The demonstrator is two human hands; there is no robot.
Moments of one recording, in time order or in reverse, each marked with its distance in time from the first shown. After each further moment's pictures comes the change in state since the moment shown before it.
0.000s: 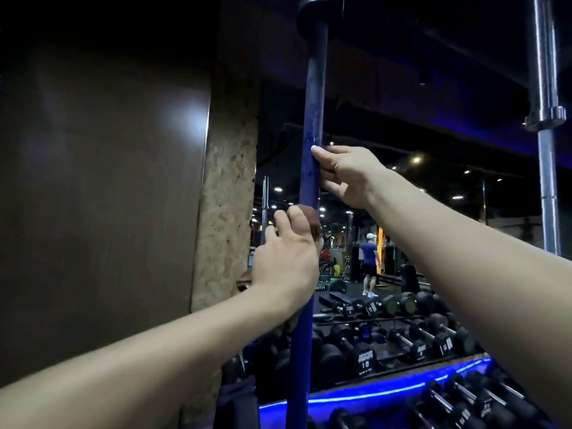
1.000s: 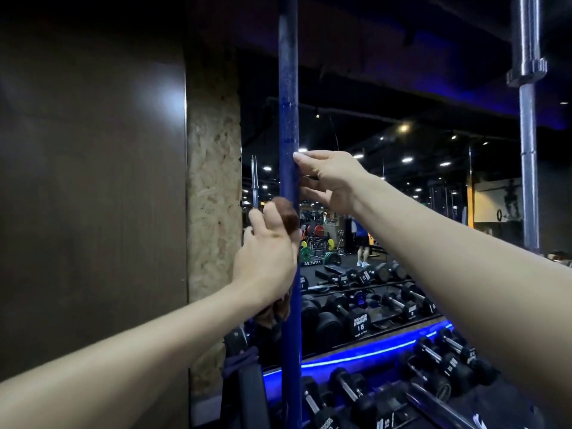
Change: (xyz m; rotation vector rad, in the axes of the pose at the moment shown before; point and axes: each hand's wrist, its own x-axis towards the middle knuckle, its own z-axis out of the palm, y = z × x) left_hand -0.029 -0.010 0.013 -0.242 -0.077 -0.005; right_hand -0.042 0.040 -0.008 -0.055 -0.009 0.100
